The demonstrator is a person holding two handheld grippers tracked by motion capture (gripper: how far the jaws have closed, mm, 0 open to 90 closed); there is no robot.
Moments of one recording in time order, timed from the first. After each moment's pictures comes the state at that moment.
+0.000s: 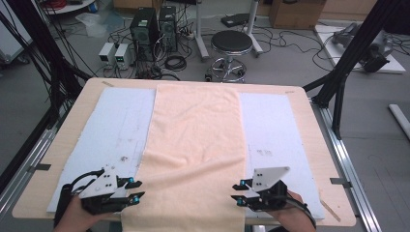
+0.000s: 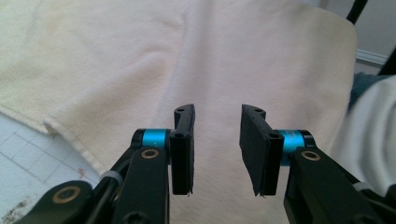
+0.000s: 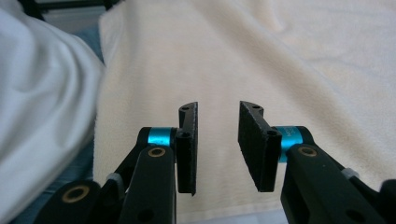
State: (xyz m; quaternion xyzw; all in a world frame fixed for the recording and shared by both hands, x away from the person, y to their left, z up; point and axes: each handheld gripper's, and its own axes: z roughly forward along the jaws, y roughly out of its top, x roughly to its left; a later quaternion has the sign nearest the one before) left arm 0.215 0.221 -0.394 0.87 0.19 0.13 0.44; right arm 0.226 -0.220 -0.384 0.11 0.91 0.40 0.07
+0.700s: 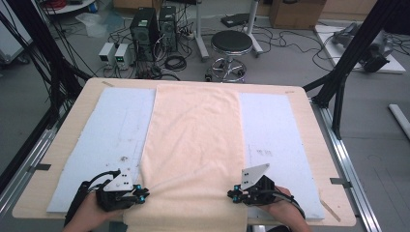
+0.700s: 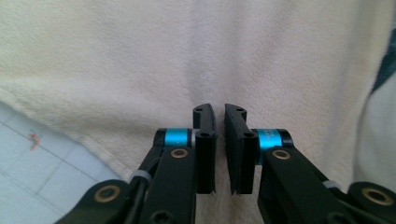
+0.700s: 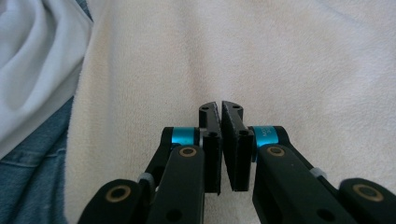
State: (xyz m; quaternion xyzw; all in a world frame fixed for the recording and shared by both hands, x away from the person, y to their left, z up) left arm 0.222 0.214 -0.425 0.90 0.21 0.07 0.38; right arm 0.248 -0.211 -0.424 0.08 0.93 0.36 0.02
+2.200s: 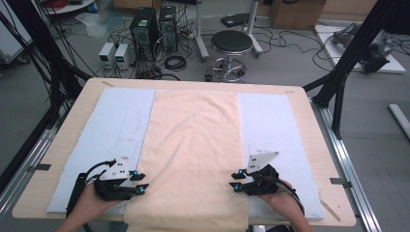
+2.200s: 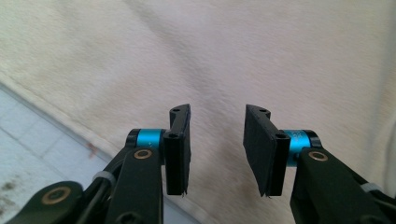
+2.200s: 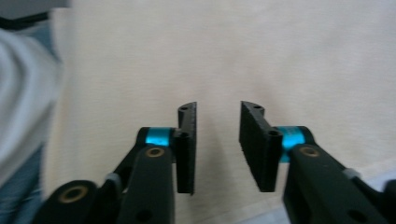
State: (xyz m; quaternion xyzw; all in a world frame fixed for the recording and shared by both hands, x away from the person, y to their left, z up) left arm 0.249 0.219 -0.422 0.88 0.23 0.11 0.40; right arm 0.274 -0.224 -0.421 0.18 0.90 0.39 0.04
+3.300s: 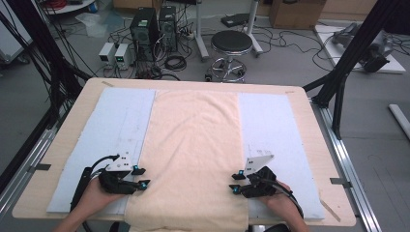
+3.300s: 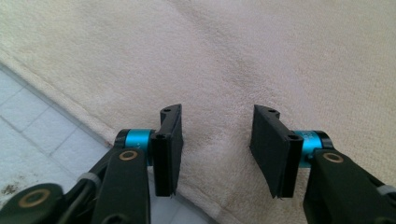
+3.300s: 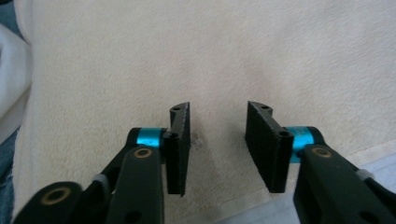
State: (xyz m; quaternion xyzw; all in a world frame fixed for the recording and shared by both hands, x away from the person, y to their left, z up) left arm 0.268 0.222 -0.436 0.88 0.26 0.09 0.39; right arm 0.272 -0.221 -0.435 0.18 0.91 0.37 0.05
